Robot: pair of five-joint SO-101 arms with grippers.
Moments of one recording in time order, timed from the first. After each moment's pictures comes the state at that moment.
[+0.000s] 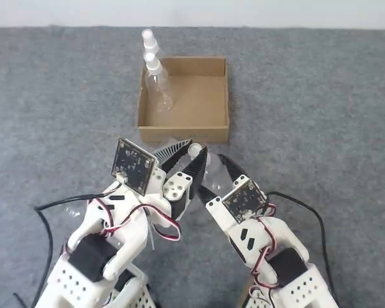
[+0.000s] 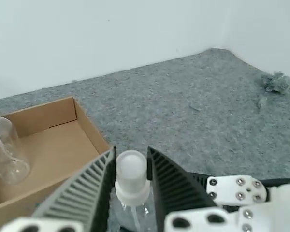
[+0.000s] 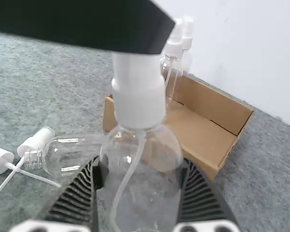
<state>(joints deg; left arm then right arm) 30.6 -77.7 62.3 49.3 11.5 -36.2 -102.5 95.2 31.5 11.2</state>
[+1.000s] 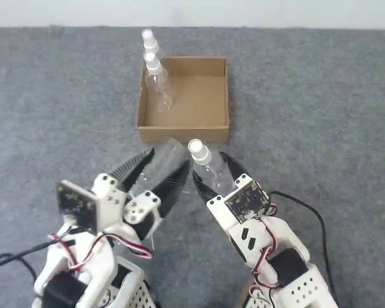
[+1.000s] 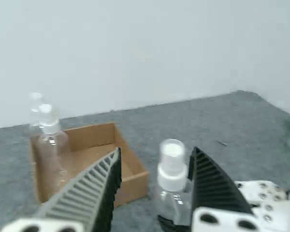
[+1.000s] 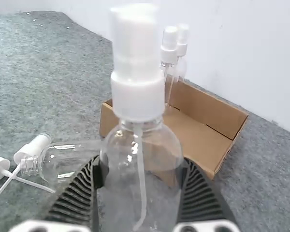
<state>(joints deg) 19.3 -100.0 62.4 61.3 11.1 -35.7 -102.7 95.2 30.7 11.0</state>
